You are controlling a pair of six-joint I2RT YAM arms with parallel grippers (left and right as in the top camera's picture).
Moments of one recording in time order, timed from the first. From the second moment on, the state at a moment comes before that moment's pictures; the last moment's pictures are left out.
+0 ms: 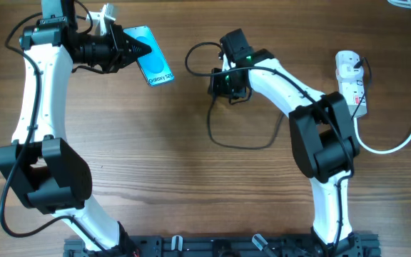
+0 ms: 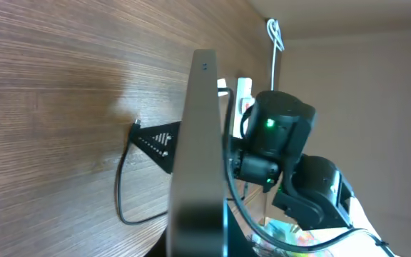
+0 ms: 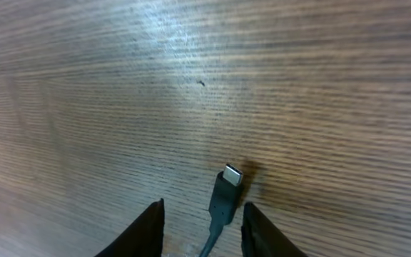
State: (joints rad) left arm 0.13 1.92 1.77 -1.05 0.97 -0.28; right arm 0.44 2.24 1.66 -0.65 -0.30 0.53
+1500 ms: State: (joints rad) left arm 0.13 1.92 1.77 -1.05 0.97 -0.28; right arm 0.54 2.27 1.75 -1.04 0.06 0.36
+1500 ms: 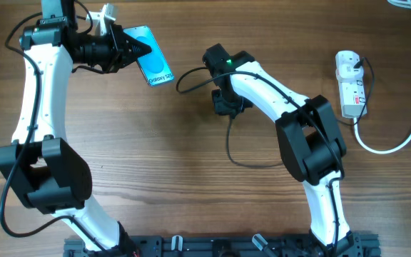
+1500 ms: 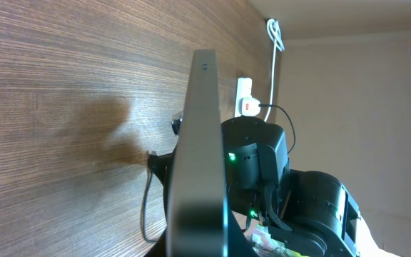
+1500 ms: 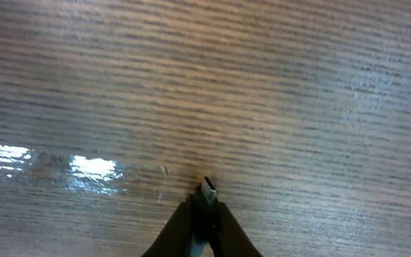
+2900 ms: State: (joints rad) left arm 0.13 1.92 1.77 -1.05 0.97 -0.28; right arm 0.54 2.17 1.75 -0.96 0.15 0.48
